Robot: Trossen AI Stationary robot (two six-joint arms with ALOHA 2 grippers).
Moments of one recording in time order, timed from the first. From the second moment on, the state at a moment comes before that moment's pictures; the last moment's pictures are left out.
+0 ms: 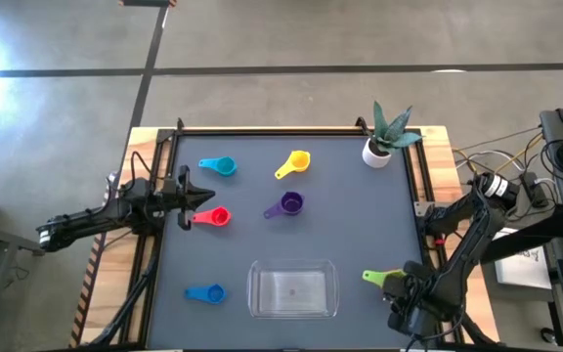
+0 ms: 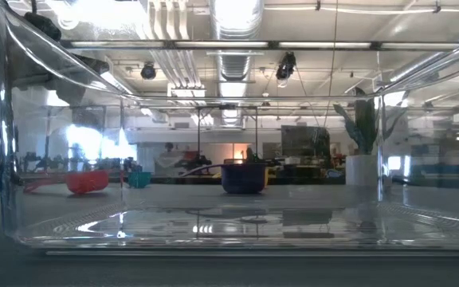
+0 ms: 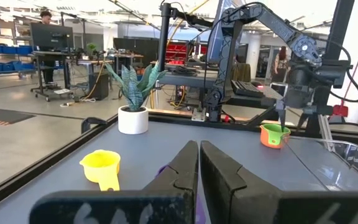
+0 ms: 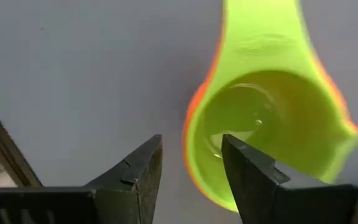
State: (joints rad) left arm 0.27 0.02 0.02 0.09 0.13 -0.08; right arm 1.05 1.57 1.01 -0.90 0.10 1.47
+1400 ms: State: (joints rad) left arm 0.27 0.02 0.02 0.09 0.13 -0.08; right arm 0.00 1.46 1.02 -0.84 0.10 0.13
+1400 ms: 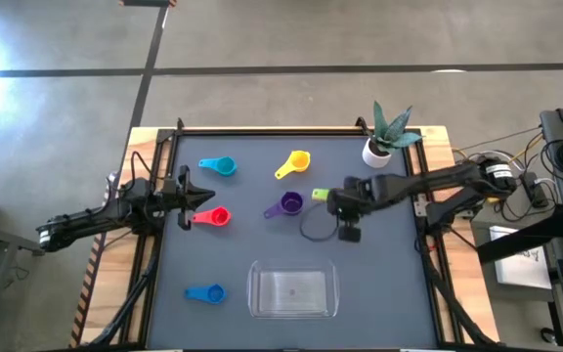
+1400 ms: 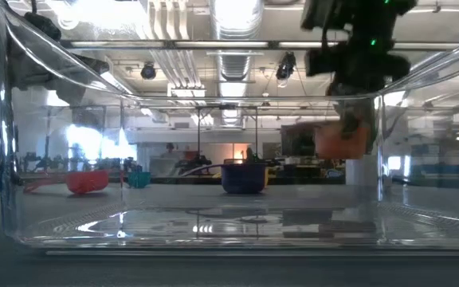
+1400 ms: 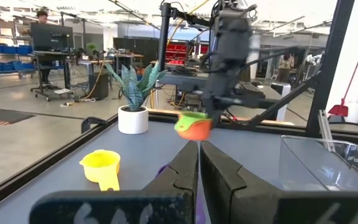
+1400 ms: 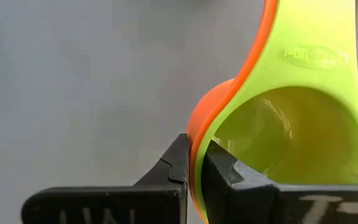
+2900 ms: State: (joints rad) left arm 0.27 0.02 0.02 0.09 0.13 -0.08; right arm -0.22 1.94 1.51 -0.74 -0.11 -0.13
